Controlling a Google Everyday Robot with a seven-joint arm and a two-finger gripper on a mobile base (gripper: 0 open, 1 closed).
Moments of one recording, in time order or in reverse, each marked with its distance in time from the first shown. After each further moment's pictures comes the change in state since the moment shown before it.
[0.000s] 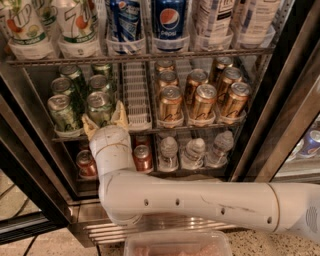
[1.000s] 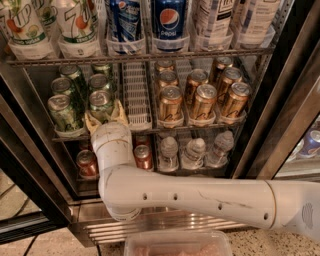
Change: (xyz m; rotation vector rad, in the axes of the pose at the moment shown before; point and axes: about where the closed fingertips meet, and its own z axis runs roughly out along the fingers) arm 0.002 -0.009 0.011 0.028 0.006 -0.006
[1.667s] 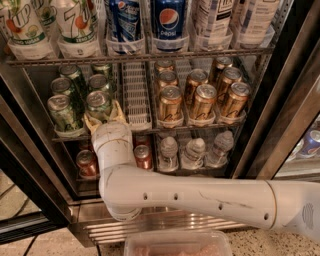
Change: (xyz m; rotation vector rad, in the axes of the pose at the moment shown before) arm 0.000 0.000 0.000 0.000 0.000 0.000
